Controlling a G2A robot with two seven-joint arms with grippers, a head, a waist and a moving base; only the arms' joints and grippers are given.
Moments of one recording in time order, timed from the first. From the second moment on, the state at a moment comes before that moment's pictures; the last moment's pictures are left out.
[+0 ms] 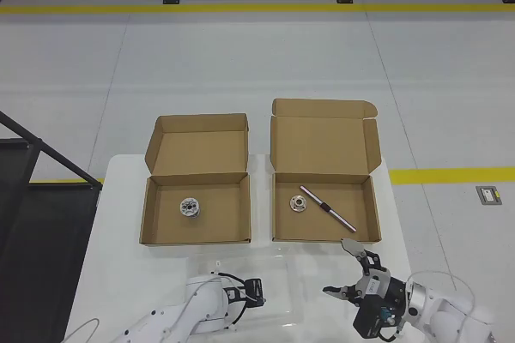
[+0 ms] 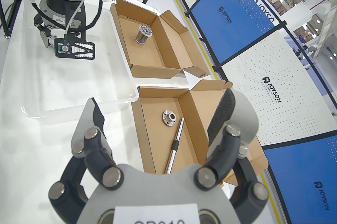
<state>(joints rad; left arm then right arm) 0.81 -1.04 -0.54 -1.64 1.20 -0.51 -1.30 -1.45 -1.12 1.57 -1.84 -2.23 -0.68 -0.72</state>
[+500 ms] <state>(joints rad) 0.82 -1.05 -0.55 -1.63 1.22 -0.51 -1.30 -1.45 -1.12 1.57 -1.84 -2.23 -0.68 -0.72</state>
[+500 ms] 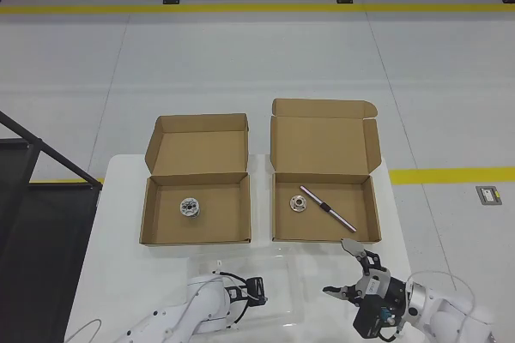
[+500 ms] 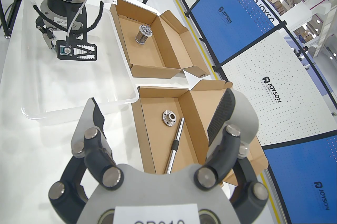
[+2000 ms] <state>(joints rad) 0.92 -1.00 -0.93 -1.80 1.00 -0.48 -1.03 -1.45 -1.12 1.57 -1.84 -2.23 -0.68 -0.72</state>
